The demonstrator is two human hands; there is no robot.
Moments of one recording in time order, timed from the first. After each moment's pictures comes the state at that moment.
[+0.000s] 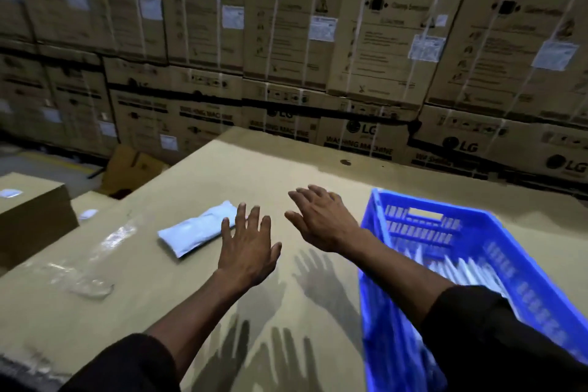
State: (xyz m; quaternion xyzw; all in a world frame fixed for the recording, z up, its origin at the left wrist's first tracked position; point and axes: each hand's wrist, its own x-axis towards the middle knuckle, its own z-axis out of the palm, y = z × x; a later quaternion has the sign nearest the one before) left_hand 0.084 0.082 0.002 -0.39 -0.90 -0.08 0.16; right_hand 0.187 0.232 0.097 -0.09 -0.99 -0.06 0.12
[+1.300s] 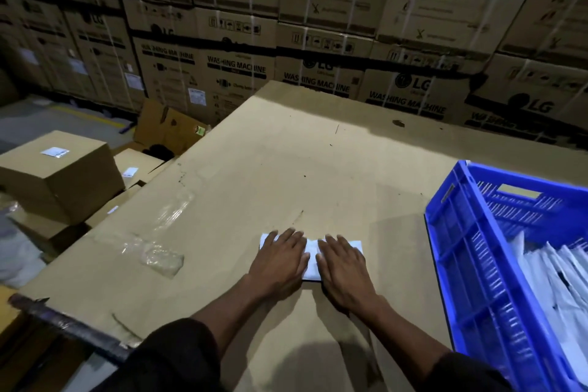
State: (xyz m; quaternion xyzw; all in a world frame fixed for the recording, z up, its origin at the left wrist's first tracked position) left_hand -0.003 0.001 -0.105 -0.54 -0.84 -0.06 0.02; right_hand 0.130 0.137 -0.105 -0.21 -0.97 0.05 0.07
